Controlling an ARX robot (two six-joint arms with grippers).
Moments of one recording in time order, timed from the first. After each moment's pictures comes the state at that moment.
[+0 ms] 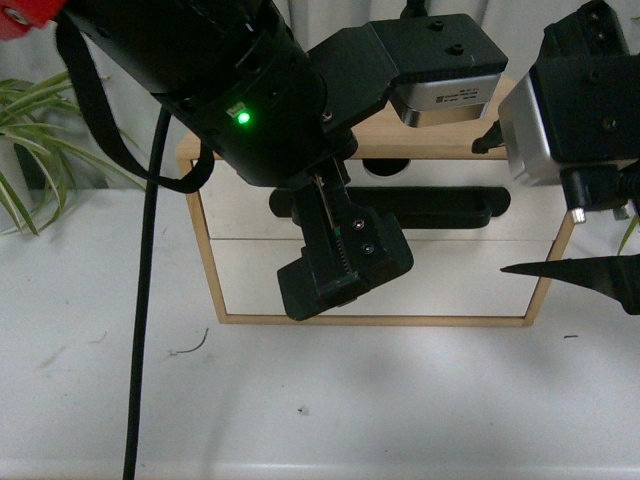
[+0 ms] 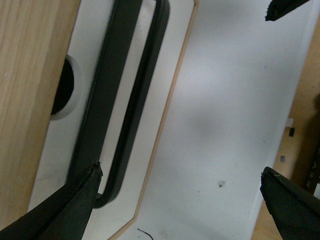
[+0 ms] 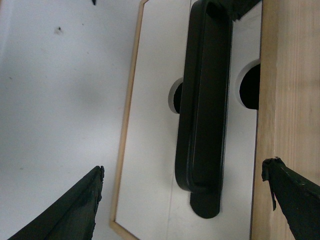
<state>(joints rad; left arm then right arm) -0.52 1.79 1.32 -0.44 0.14 0.85 0.16 1.67 1.07 -0.20 -0.54 -1.60</state>
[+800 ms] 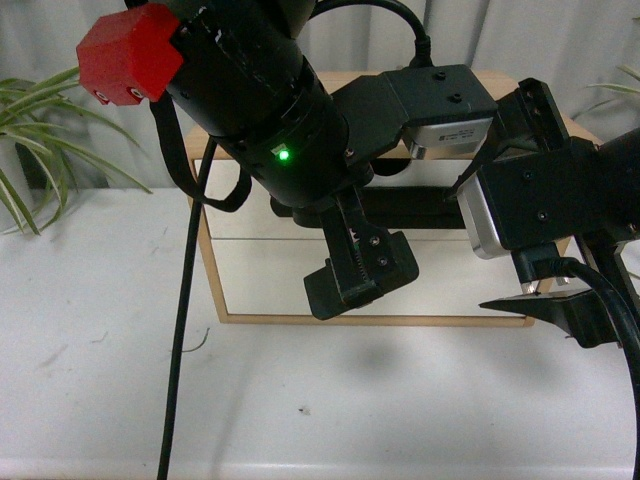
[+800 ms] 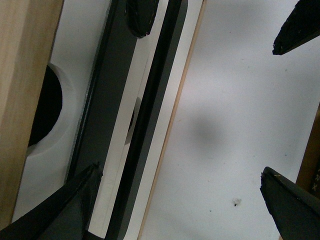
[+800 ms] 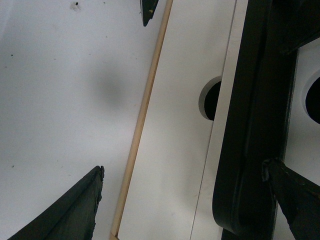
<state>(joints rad) -0.51 1.91 1.39 -0.40 0.16 0.87 0.17 1.82 1.11 -0.18 -0.53 -1.70</state>
